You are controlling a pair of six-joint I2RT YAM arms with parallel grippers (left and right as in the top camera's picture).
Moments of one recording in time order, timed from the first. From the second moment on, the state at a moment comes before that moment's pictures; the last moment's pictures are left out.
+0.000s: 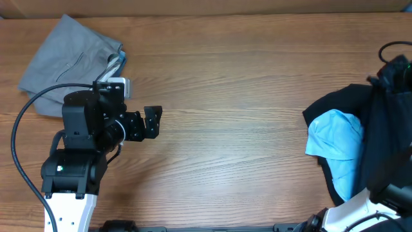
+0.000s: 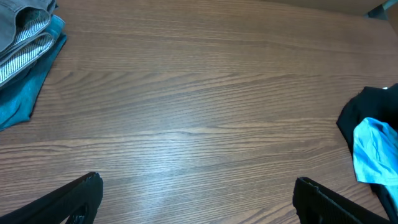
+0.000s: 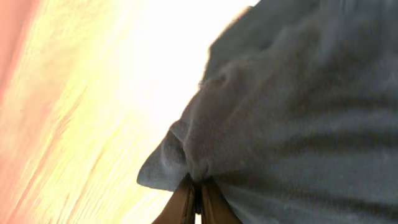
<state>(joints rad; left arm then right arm) -0.04 0.99 1.05 -0.78 0.31 -0.16 -0.50 1.86 1.89 -1.27 -0.20 0.40</state>
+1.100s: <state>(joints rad) -0.05 1.07 1.42 -1.01 0.12 -0.23 0.38 1.79 2.09 -1.34 -0.01 0.56</state>
